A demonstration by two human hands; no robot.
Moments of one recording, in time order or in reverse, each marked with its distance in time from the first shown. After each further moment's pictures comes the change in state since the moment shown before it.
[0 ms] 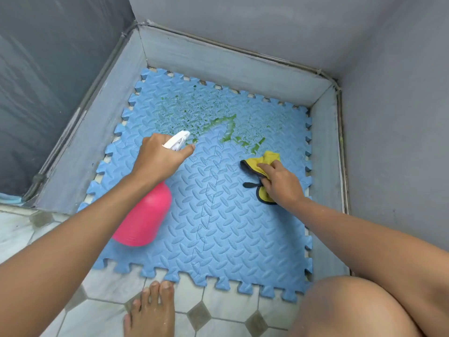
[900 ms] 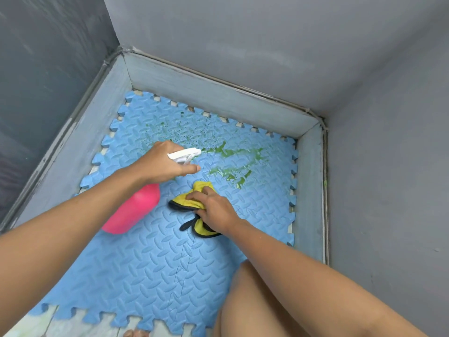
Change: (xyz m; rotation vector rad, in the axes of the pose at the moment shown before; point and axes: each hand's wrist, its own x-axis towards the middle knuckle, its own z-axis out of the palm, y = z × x) left_hand 0.097 0.039 0.009 0.051 -0.394 0.161; right_hand 0.058 -0.114 0.000 0.252 -0.350 -0.191
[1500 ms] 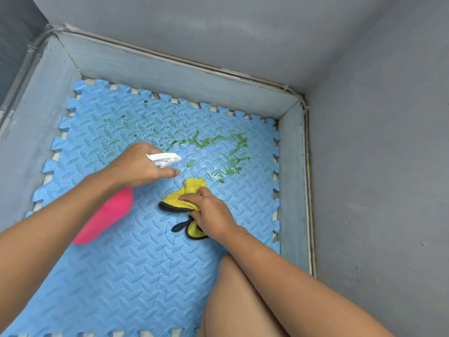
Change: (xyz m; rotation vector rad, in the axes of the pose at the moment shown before) left_hand 0.031 -0.003 0.027 0.050 -0.102 -0.058; right_hand -0.029 0.029 -0.003 0.151 0.093 0.145
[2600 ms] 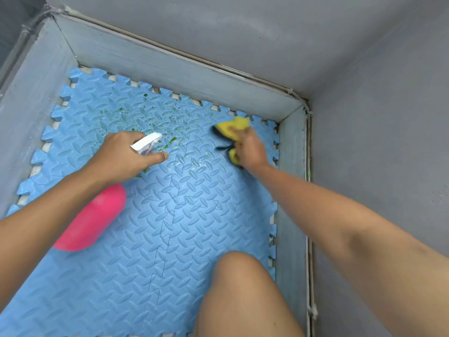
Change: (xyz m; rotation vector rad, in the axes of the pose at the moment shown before) left_hand -0.010 -0.008 -0.012 -0.009 0.247 0.028; right_hand 0.109 0.087 -0.111 -0.252 0.383 0.185
